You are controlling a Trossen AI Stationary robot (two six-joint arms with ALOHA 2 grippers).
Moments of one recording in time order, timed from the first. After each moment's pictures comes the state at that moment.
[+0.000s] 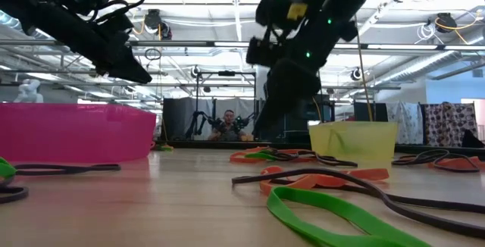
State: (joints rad) left arm 0.44 0.65 0.33 -0.12 -0.14 -0.02; right arm -0.02 1.84 1.10 -0.22 0.06 -0.04
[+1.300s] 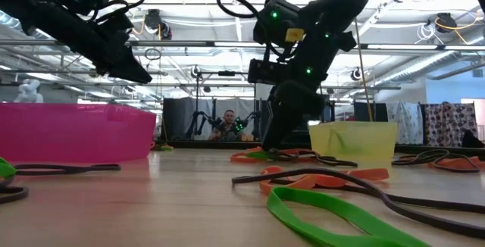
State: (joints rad) left arm 0.44 0.65 0.33 -0.12 -0.13 -0.02; right arm -0.04 1.88 1.10 -0.26 0.08 -0.04
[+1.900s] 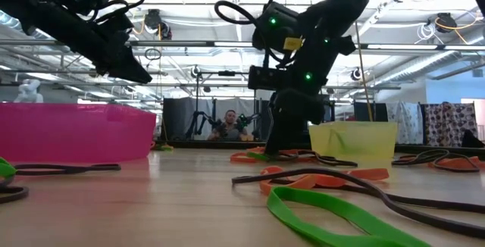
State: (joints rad) left arm 0.44 0.65 0.33 -0.12 -0.13 -0.02; right arm -0.04 1.91 1.10 -0.27 0.08 -0.02
